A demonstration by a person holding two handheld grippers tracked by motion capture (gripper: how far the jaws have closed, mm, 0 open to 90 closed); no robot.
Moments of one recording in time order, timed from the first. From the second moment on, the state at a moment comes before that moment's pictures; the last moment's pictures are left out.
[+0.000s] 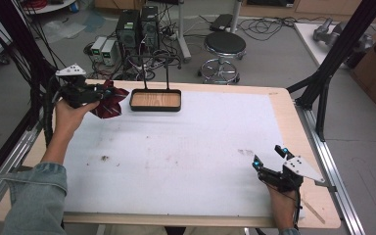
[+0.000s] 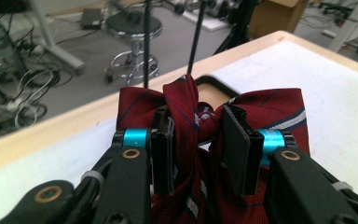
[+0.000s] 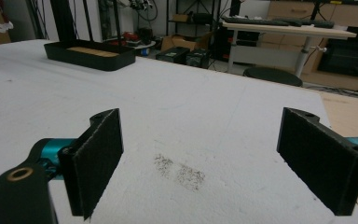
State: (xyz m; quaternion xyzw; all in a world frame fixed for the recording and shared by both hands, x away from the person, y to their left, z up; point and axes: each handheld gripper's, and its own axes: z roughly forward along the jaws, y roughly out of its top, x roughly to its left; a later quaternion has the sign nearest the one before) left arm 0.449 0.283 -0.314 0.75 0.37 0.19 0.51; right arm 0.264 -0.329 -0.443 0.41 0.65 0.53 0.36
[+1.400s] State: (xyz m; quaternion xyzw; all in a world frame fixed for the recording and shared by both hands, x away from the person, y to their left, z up) left arm 0.546 0.268 -0.281 0.74 0.40 0.18 0.50; right arm 0.264 -0.329 -0.444 0.41 0.66 0.53 0.35
